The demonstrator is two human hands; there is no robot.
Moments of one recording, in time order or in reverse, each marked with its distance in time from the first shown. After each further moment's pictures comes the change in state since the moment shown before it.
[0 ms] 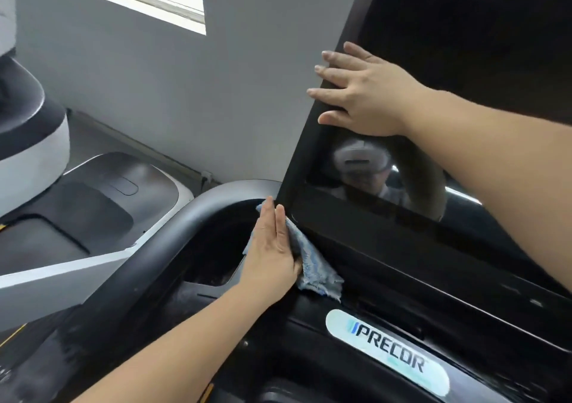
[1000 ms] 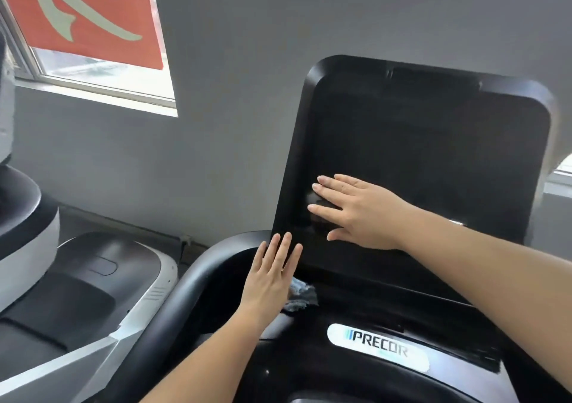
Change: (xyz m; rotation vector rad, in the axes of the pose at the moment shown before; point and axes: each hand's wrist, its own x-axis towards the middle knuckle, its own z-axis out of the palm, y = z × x) left_hand 0.012 0.001 -0.059 0.441 -0.017 0.438; right_hand -0.117 -0.086 -0.074 -0.038 -0.098 0.048
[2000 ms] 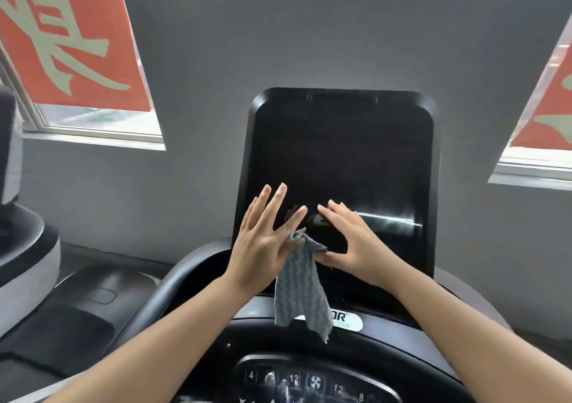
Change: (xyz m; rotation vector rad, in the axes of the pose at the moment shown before) left_hand 0.031 0.116 -0.178 -0.269 0.405 0.205; right_hand -0.171 -0.053 -0.015 1.080 0.210 0.594
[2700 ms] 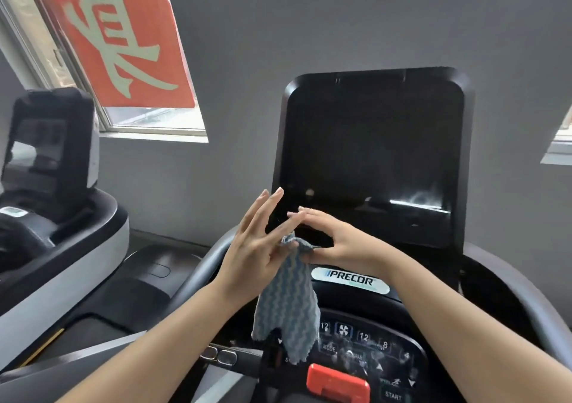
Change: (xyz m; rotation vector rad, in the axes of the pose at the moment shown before) left_hand -0.073 0.044 -0.100 -0.055 -0.090 -0.092; right_hand -0.043 -0.094 0.025 0.400 -0.297 -0.115
